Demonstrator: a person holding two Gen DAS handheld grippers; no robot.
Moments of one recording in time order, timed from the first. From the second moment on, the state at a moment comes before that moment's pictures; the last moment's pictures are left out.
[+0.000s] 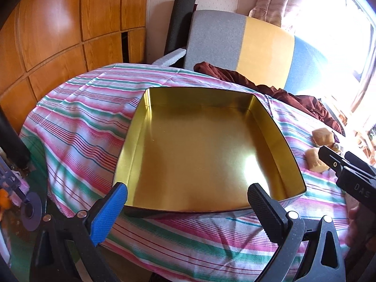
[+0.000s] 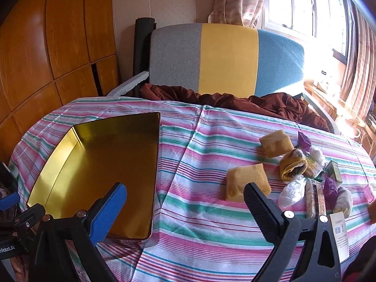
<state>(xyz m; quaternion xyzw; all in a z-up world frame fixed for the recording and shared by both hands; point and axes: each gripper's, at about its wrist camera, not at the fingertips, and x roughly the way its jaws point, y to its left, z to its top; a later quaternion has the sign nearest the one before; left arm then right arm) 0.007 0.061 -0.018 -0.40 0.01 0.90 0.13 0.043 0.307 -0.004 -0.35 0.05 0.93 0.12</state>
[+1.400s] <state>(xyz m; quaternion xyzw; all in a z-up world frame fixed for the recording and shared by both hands) 0.018 0.239 -0.001 -0.40 0.11 0.84 0.34 0.176 0.613 -0.014 -0.28 0.33 0.83 0.35</state>
